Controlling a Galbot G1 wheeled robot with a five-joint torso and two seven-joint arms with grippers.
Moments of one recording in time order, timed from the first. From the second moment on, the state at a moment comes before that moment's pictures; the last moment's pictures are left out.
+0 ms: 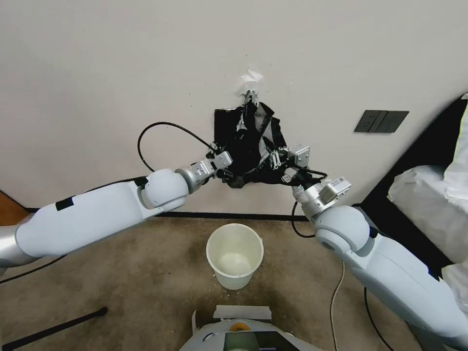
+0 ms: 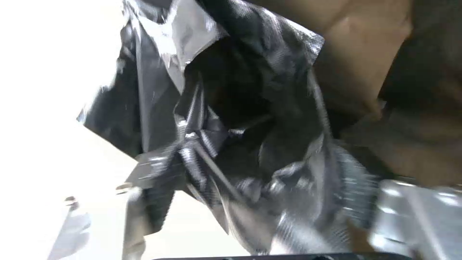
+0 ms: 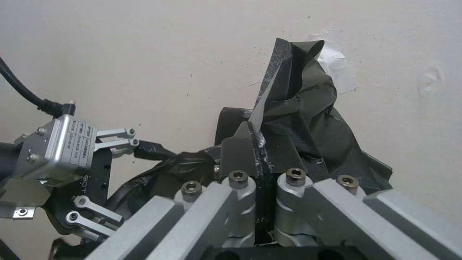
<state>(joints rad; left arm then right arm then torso) -0.21 -0.60 0.83 -2.00 -0.63 0.46 -0.22 -0.73 0.75 0.05 2.31 0.66 -0.19 0.33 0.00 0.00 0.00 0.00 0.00</state>
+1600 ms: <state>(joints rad) 0.52 -0.46 0.20 -2.26 -0.86 0.13 -0.34 -1.12 0.78 0.21 2.49 0.73 -0.20 0.40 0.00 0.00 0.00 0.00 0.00</state>
